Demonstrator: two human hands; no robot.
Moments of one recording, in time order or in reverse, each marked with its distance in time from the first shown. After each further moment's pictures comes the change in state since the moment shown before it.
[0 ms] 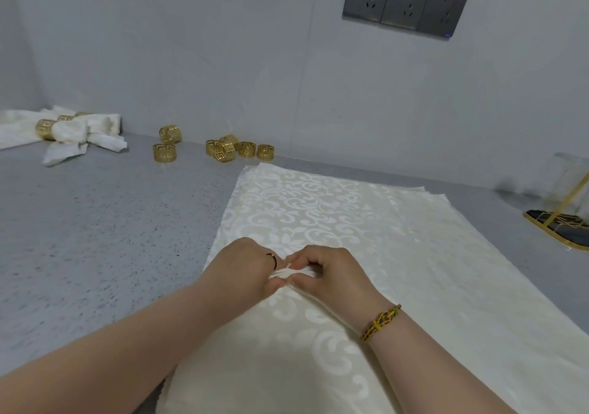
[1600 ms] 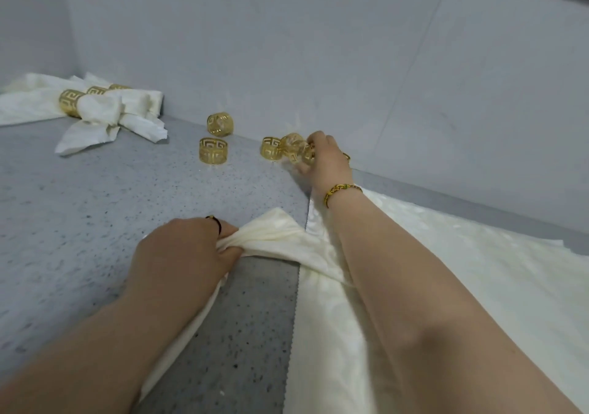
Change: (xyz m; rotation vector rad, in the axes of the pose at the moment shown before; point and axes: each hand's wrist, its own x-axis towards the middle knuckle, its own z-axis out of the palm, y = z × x) left_hand 0.000 -0.168 0.002 -0.063 0.116 -0.767; right_hand 0.326 -0.008 0.073 -0.375 0.202 -0.132
